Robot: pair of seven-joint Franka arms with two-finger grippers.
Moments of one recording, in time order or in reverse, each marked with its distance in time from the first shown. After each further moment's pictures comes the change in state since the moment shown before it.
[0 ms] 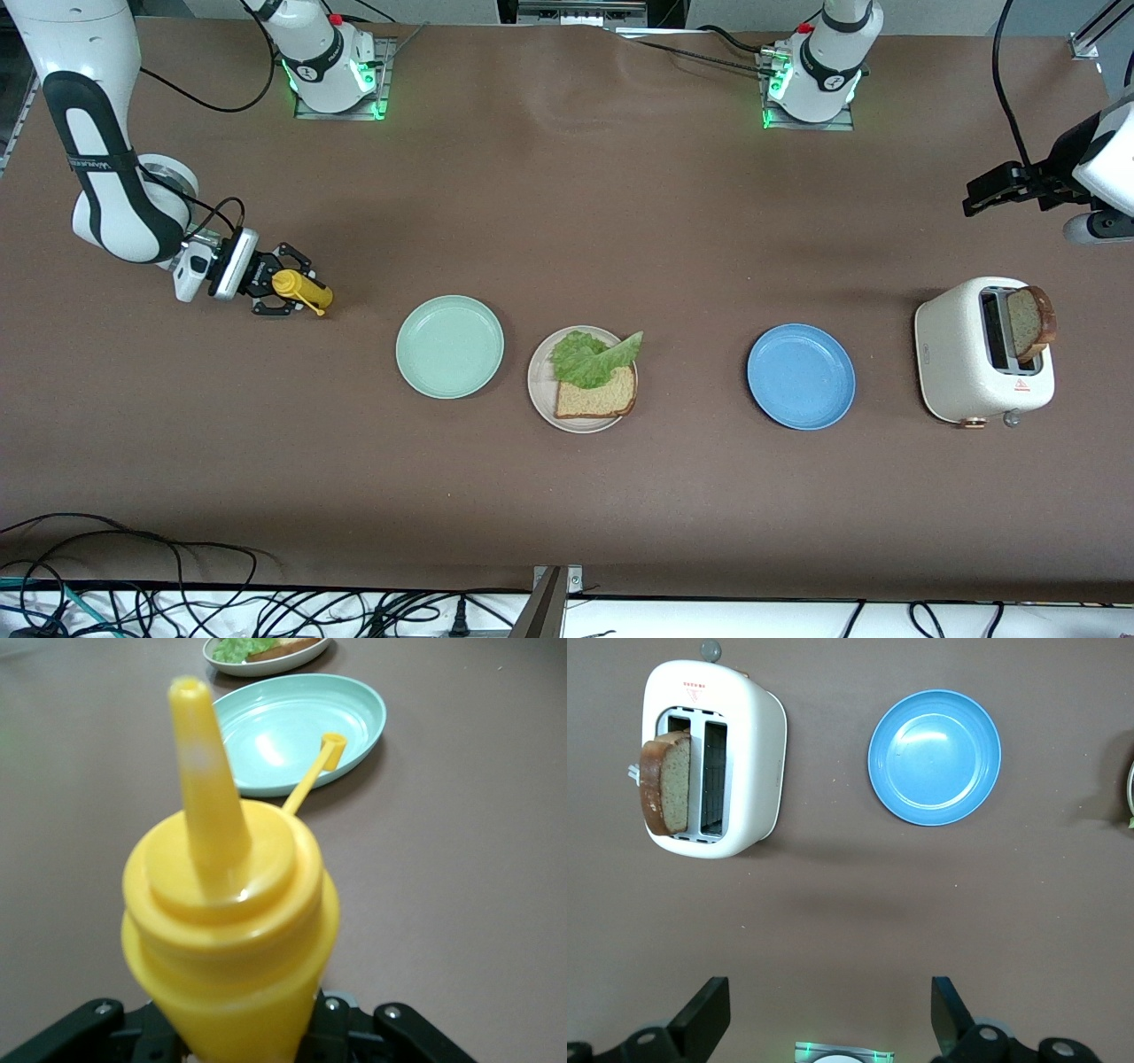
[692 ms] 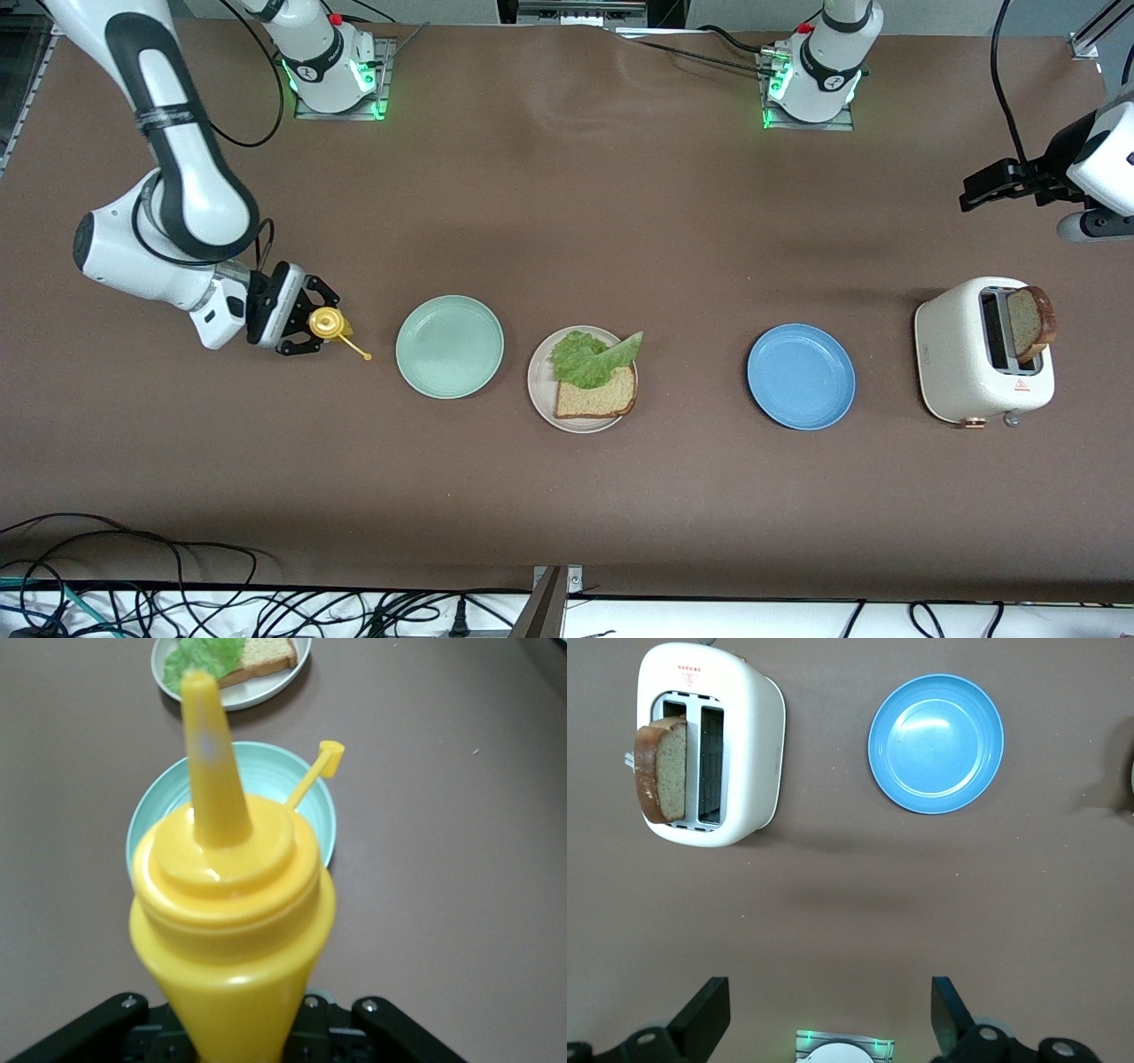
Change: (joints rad) left arm -0.001 0.001 -0.001 0.000 0.000 -0.026 0.000; right arm 0.135 -0.063 0.167 0.284 -0.552 0.154 0.743
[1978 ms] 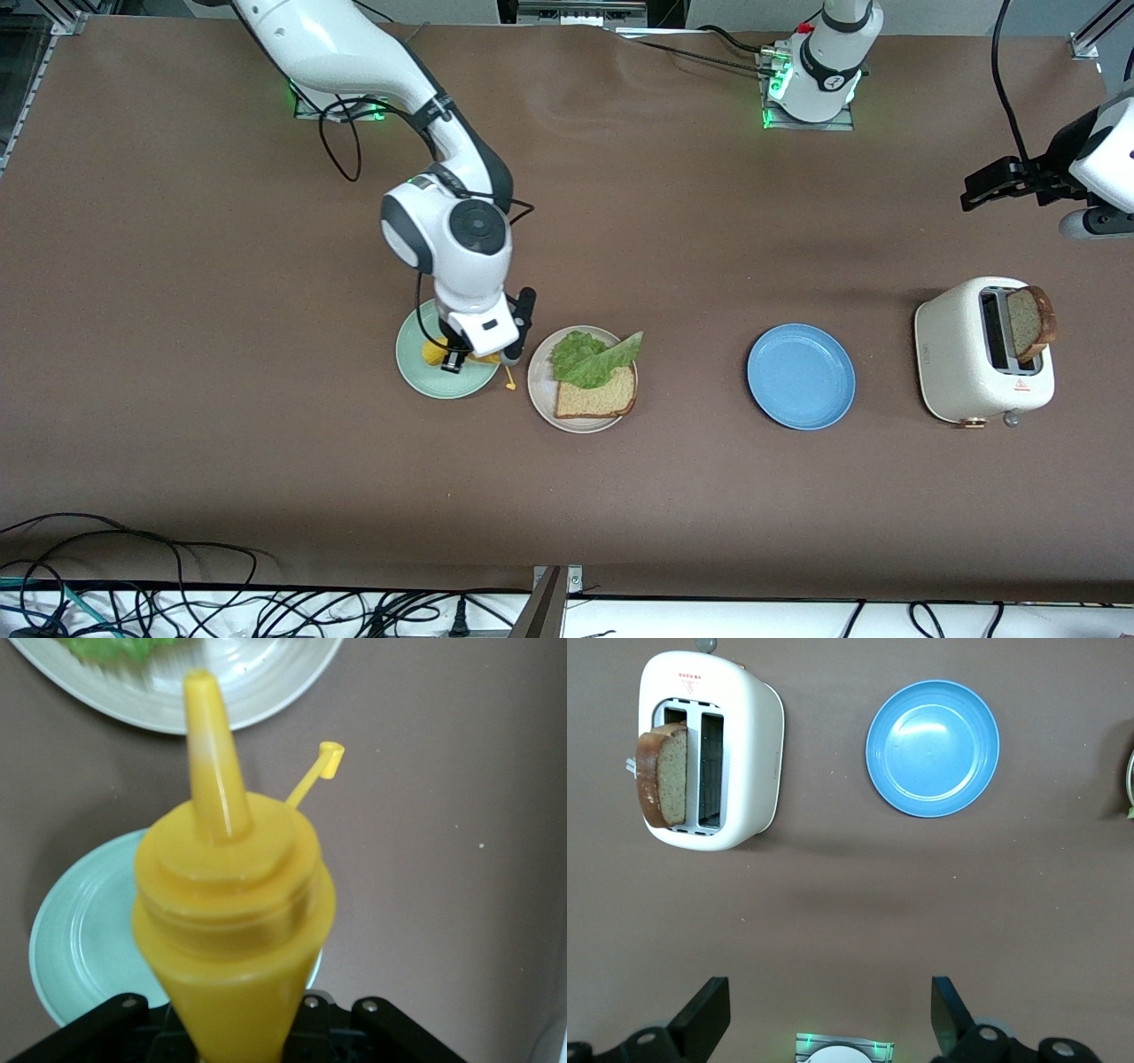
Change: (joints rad) left arm -0.002 -0.001 -0.003 0.011 0.000 0.000 0.000; right arm 0.494 0.382 0.006 0.557 -1.115 -0.223 1.079
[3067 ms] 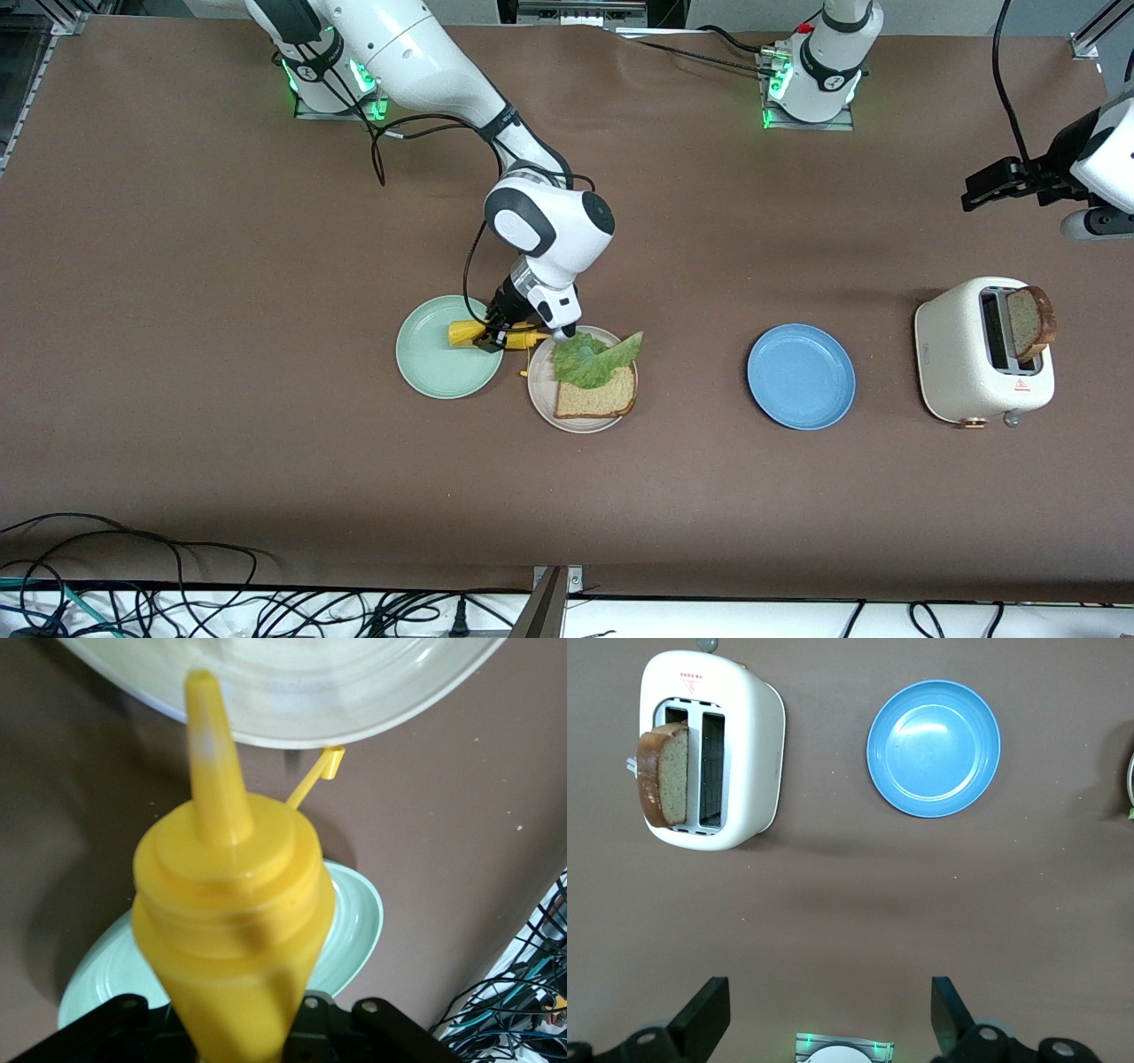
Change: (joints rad) left arm 0.001 0.000 0.001 0.000 0.000 0.000 0.000; right arm 0.171 0.180 -0.012 0.105 -0.291 -0.217 0.266
